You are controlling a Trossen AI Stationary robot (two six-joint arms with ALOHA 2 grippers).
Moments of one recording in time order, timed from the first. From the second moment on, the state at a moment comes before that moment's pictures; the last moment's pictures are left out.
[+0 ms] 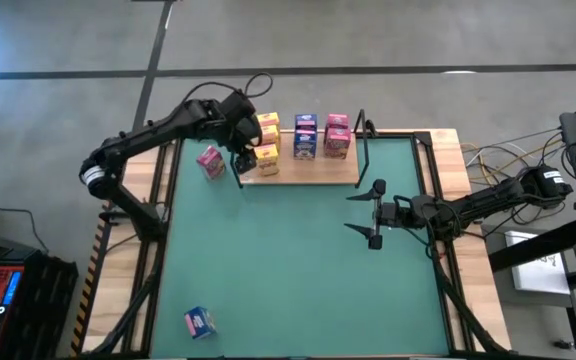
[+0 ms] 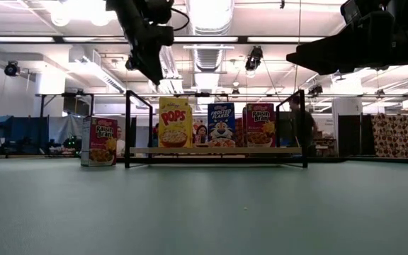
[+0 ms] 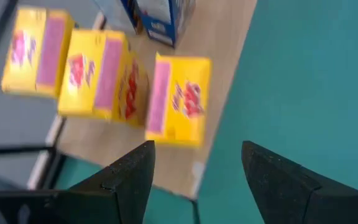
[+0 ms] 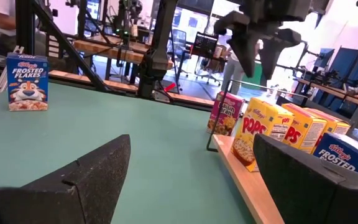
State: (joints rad) left arm 0.55 1.57 1.52 -1.01 0.07 0.20; right arm 0.12 0.97 0.14 0.86 0.21 -0.24
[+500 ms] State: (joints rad) left arm 0.40 1.28 1.24 -1.08 -0.09 -0.26; right arm 0.12 0.97 0.14 0.86 0.21 -0.24
